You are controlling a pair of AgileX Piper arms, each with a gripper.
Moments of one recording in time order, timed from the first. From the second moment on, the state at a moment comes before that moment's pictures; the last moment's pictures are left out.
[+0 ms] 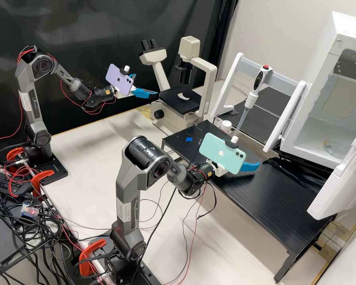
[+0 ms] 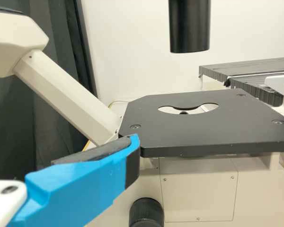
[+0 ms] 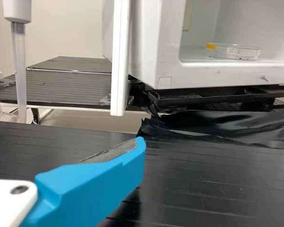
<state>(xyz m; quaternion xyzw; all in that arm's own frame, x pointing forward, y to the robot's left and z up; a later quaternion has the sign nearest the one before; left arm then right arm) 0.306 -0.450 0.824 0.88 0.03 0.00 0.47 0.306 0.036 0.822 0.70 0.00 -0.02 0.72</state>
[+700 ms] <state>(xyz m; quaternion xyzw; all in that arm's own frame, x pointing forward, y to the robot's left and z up) 0.306 -0.450 0.824 0.88 0.03 0.00 0.47 0.299 -0.007 0.869 0.70 -0.07 -0.01 0.71</state>
